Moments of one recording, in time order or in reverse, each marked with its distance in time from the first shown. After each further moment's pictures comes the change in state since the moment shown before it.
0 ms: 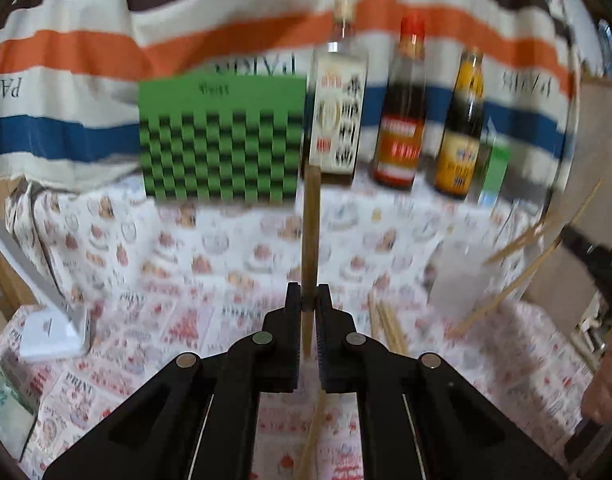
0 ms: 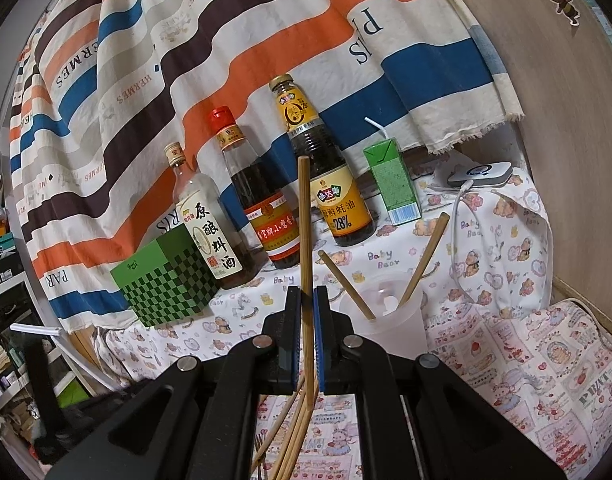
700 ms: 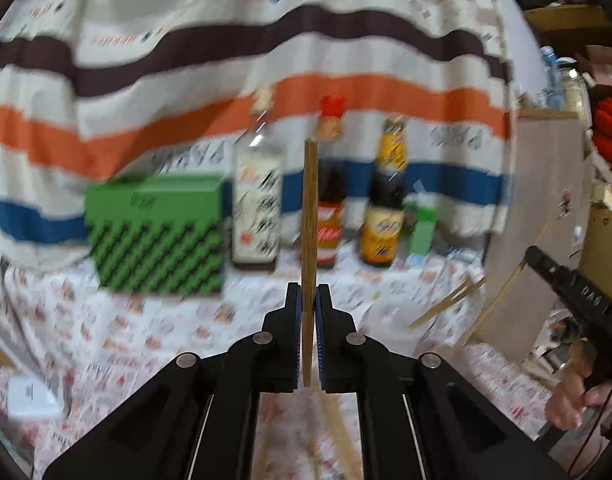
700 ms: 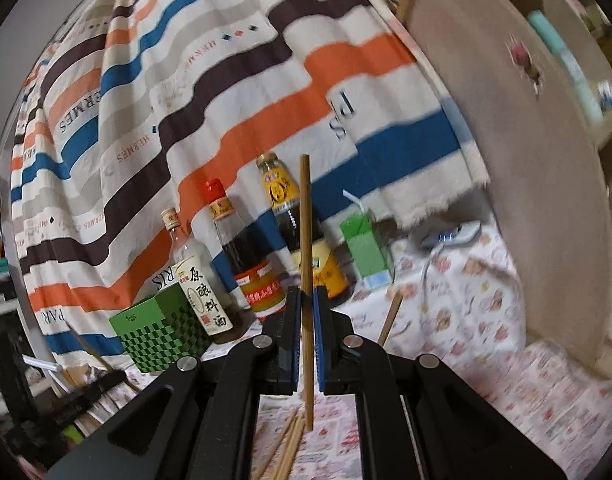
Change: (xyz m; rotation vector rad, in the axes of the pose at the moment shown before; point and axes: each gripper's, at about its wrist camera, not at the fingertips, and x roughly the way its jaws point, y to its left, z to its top) left arm -0.040 -0.059 0.055 0.087 -0.185 -0.167; right arm -0.052 -0.010 0.036 -0.038 -0.232 -0.052
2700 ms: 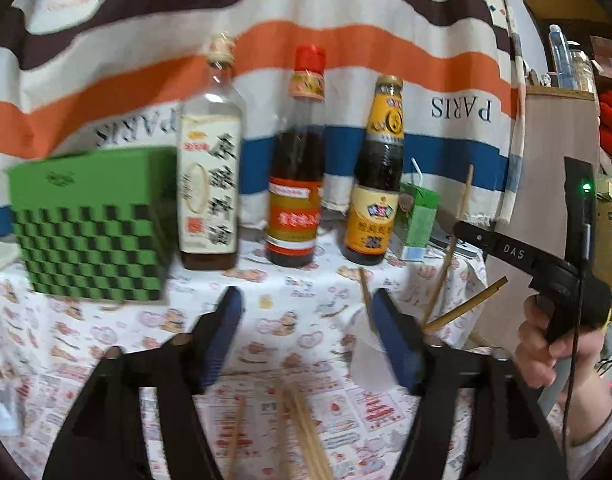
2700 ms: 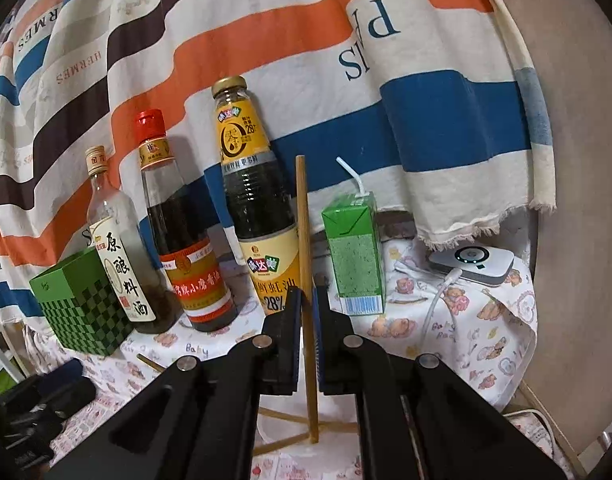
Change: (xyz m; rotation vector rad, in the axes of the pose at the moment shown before) left arm 0.080 -0.001 -0.008 -0.007 0.065 -0.048; right arm 0.148 -0.011 0.009 -0.141 0.233 -0.099
